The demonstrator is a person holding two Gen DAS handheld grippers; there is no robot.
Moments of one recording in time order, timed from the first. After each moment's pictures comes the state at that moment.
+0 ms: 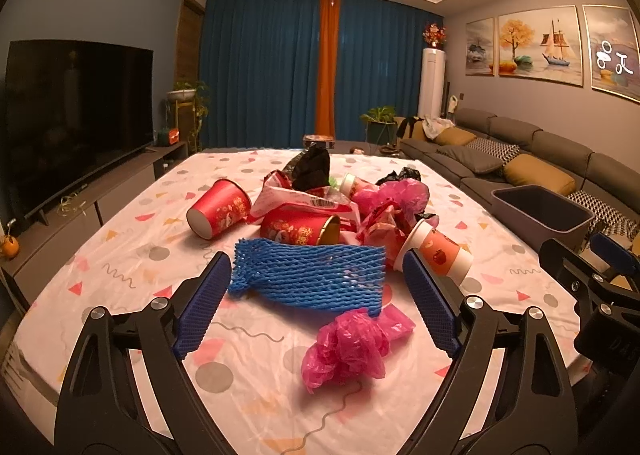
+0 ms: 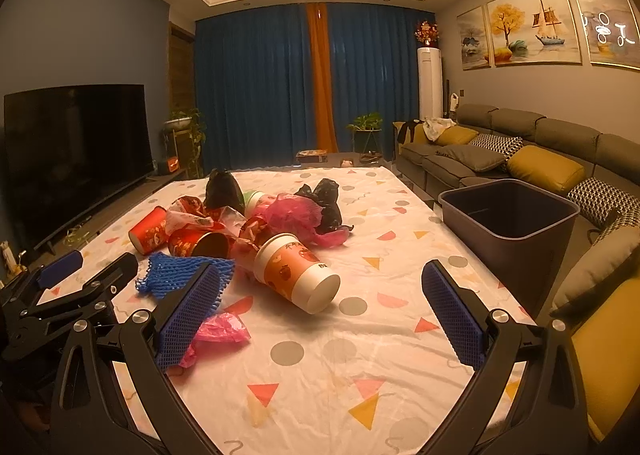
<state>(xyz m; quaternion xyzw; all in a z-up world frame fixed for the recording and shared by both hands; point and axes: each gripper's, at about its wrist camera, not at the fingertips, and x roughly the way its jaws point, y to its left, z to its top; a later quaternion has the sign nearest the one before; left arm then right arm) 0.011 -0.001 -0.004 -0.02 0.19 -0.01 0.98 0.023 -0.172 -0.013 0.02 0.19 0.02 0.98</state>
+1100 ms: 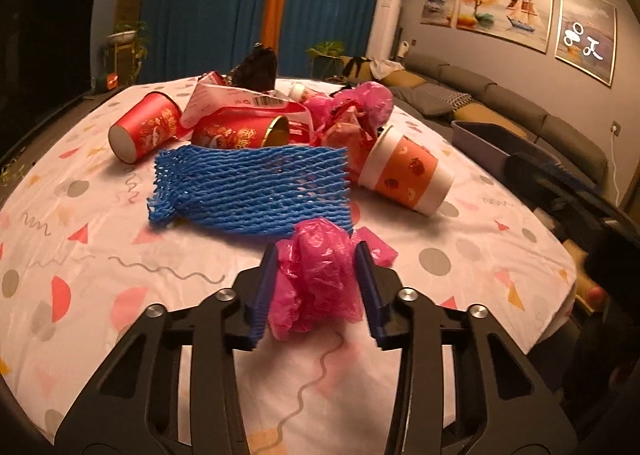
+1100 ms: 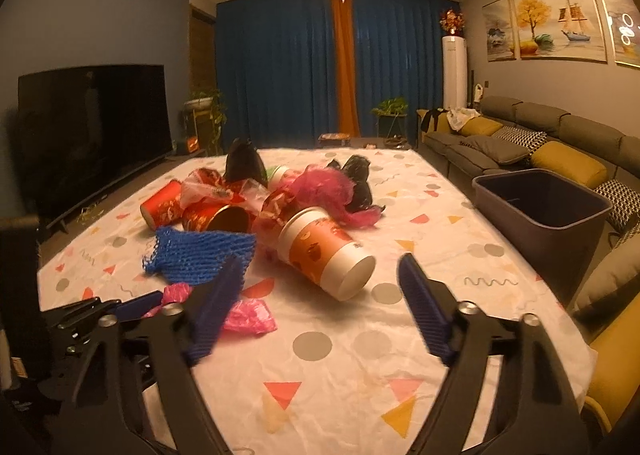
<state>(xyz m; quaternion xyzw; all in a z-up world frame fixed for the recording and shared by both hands) 0.052 0.005 -0.074 -0.04 0.30 -0.13 0.94 0.045 -0.153 -0.039 0.01 0.22 0.07 0.97</state>
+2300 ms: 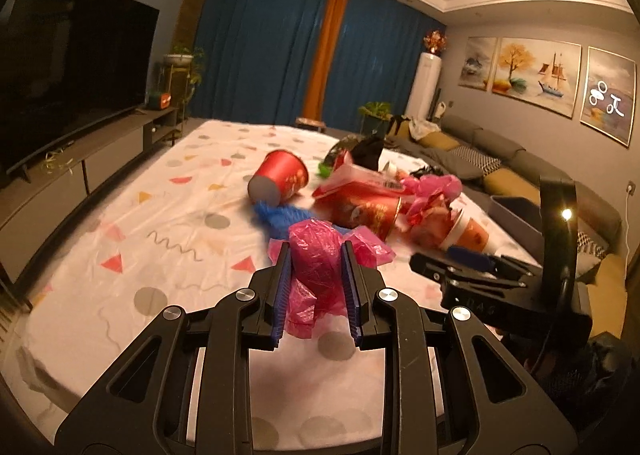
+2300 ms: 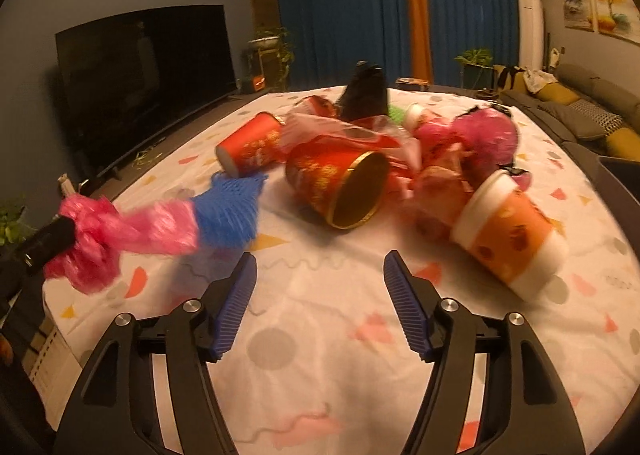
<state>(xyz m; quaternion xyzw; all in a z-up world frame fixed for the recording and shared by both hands) -0.006 0.144 -0.027 -0.10 0.23 -0.06 0.97 0.105 -0.038 -0.070 -0.01 0.32 0.19 0.93</state>
